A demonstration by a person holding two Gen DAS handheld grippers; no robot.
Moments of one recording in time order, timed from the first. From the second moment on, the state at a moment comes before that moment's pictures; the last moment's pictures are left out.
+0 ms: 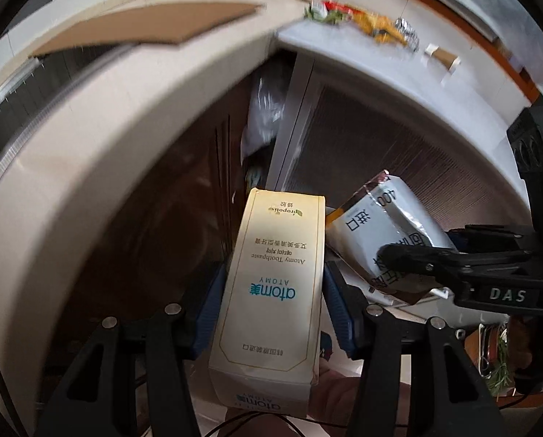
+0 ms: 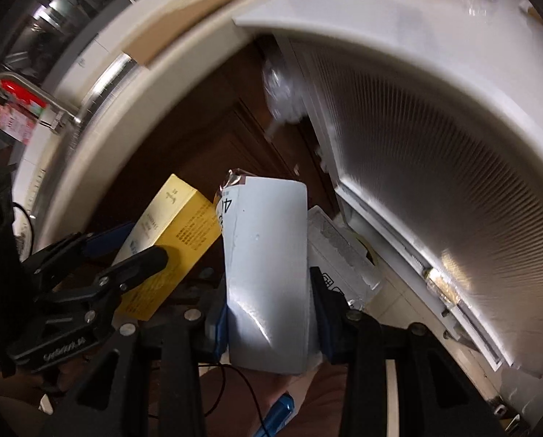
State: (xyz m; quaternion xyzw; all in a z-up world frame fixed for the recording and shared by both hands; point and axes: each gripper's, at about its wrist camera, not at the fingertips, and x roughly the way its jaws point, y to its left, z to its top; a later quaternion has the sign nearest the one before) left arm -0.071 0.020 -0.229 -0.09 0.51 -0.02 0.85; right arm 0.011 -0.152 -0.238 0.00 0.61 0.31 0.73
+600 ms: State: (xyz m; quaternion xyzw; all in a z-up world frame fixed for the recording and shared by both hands) left arm -0.034 -0.007 -0.401 -0.10 0.56 -0.02 0.82; right arm 0.030 -0.161 -0.402 0.02 0.64 0.26 0.72
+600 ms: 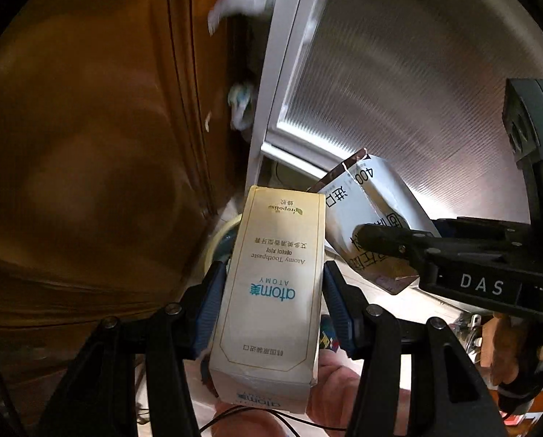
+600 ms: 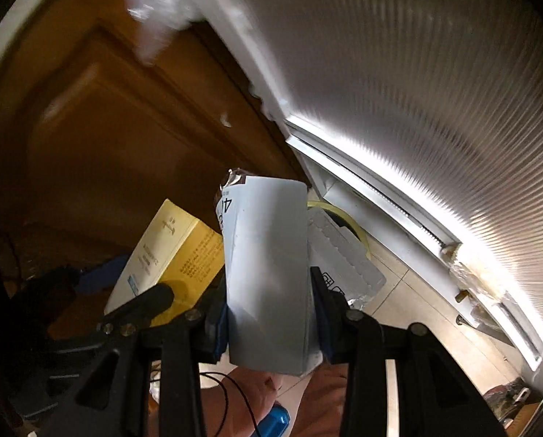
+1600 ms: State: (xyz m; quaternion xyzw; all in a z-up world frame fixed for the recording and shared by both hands) left arm -0.011 0.000 -0.431 -0.07 0.58 0.00 0.81; right arm 0.030 -0.147 -0.468 -0.01 0.67 0.24 0.70
